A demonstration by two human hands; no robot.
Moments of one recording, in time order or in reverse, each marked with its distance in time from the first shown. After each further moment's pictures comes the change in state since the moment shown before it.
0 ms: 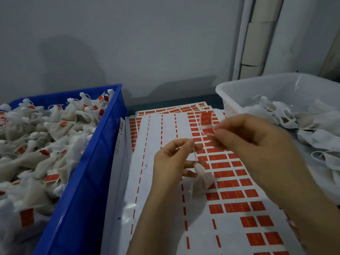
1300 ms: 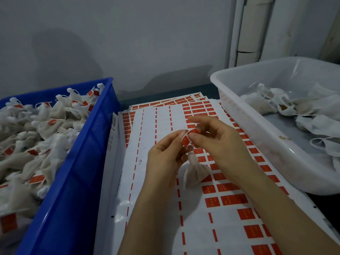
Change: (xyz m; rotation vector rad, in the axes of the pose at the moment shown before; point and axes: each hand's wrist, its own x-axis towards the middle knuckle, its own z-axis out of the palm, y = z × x) left_hand 0.004 -0.008 0.002 -0.163 -0.020 -0.035; right_hand 0.024 0.070 0.046 0.255 -0.086 -0.001
